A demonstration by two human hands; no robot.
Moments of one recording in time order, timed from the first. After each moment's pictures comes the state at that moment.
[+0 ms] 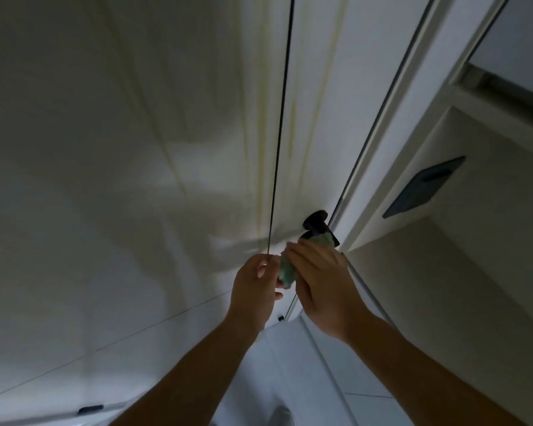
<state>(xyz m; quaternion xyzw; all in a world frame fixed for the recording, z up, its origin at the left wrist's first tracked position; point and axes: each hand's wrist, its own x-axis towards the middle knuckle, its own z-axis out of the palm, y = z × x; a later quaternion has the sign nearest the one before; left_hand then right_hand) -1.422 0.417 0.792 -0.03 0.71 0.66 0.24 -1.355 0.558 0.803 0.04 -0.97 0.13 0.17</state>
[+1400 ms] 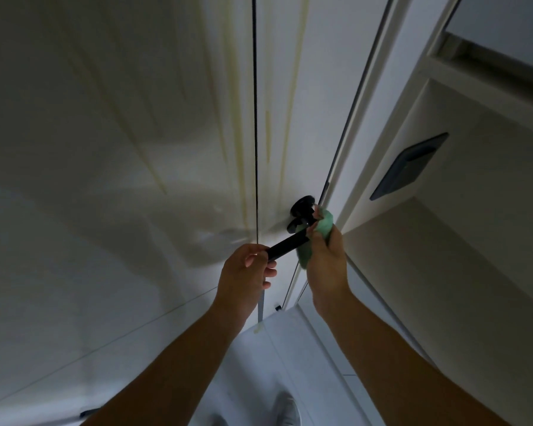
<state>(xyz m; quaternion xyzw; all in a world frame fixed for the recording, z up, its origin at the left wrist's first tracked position) -1.426 0.412 0.806 -0.02 0.68 0.67 0.28 -1.377 0.536 0.808 -0.40 -0.57 0.70 0.19</state>
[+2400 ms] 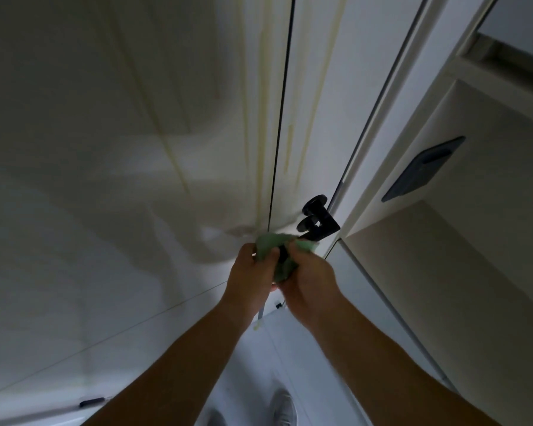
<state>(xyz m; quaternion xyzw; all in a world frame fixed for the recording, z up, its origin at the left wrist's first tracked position) -1.433 0.410 0.791 -0.04 0.72 0.63 0.28 -1.381 0.496 0.821 -0.39 -0.32 0.86 0.08</state>
